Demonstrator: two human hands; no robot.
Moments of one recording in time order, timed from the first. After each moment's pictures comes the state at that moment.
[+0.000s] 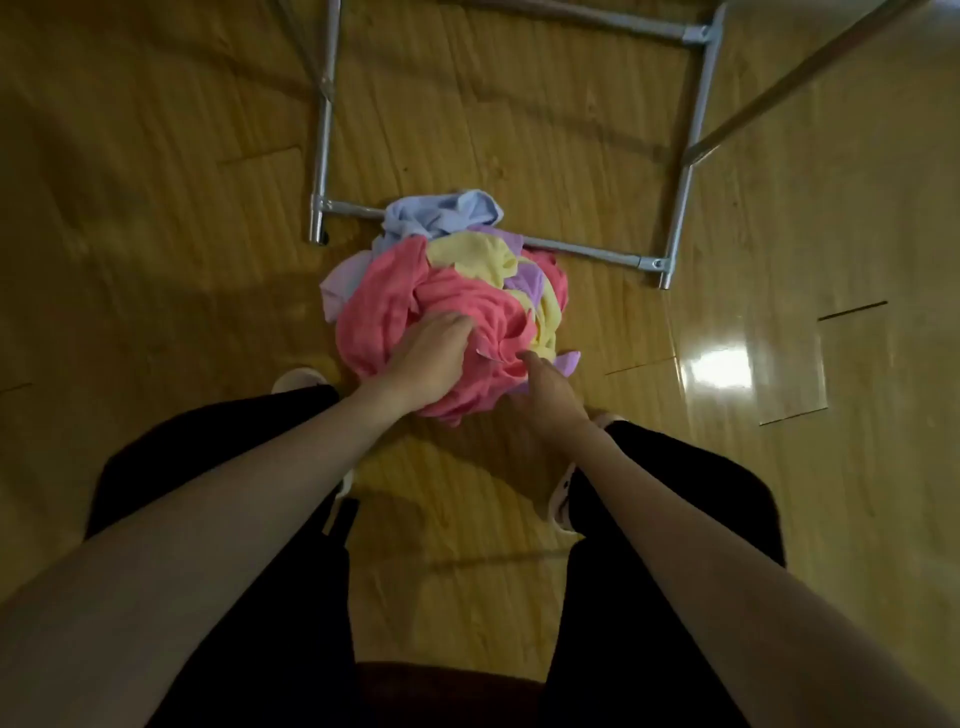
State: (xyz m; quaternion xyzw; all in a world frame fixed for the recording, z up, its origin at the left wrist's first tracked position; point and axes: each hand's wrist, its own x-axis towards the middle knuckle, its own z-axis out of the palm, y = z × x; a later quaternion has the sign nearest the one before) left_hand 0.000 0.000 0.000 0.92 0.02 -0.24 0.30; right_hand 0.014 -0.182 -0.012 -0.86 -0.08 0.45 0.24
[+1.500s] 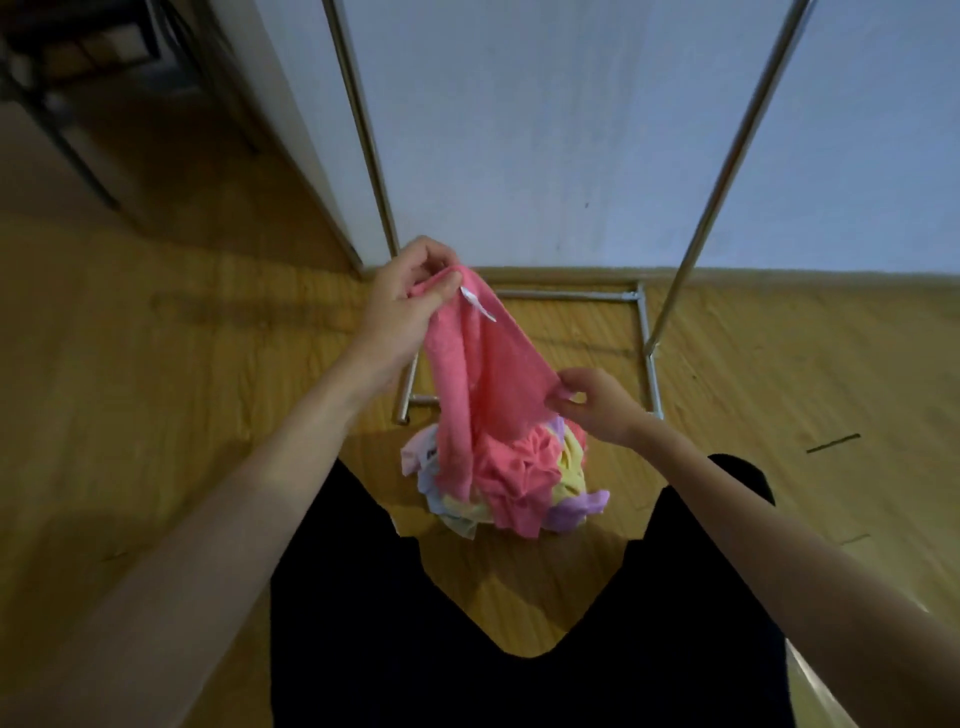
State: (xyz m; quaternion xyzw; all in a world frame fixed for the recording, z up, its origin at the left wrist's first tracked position) left_hand -0.086 0.016 0.322 0.77 0.04 0.15 0.61; right_hand -0.008 -0.199 0.178 -0.88 -0.27 0.17 0.35
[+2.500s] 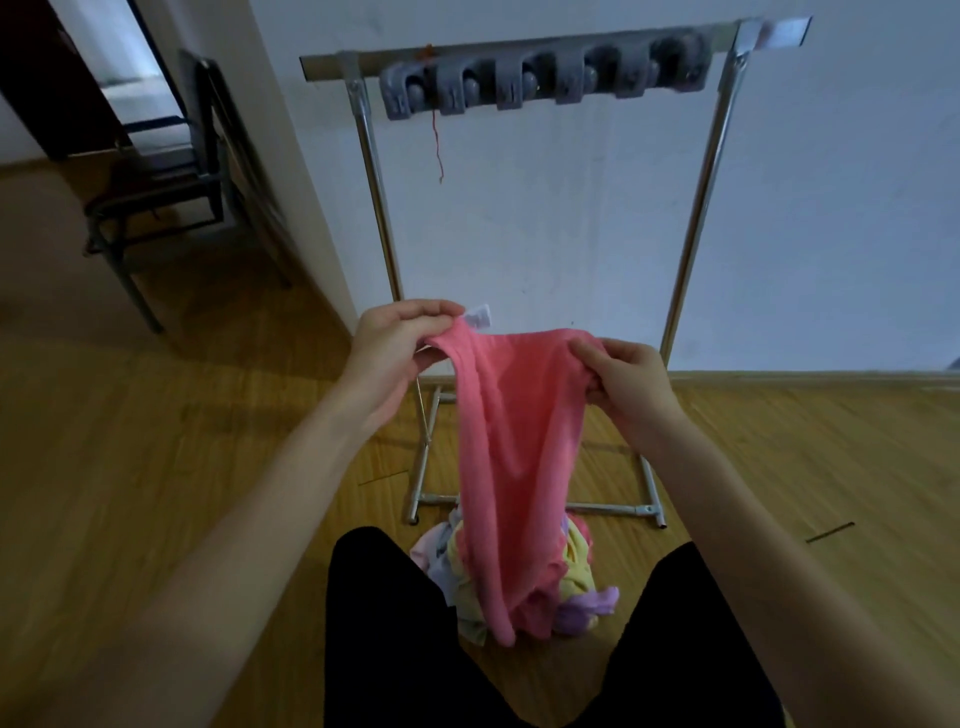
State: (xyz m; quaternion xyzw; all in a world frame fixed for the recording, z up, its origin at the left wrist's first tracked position) left_hand -0.121 0.013 0.432 0.67 0.12 0.14 0.72; right_hand -0.051 -0.190 0.374 -0.64 -0.02 0.09 0.76
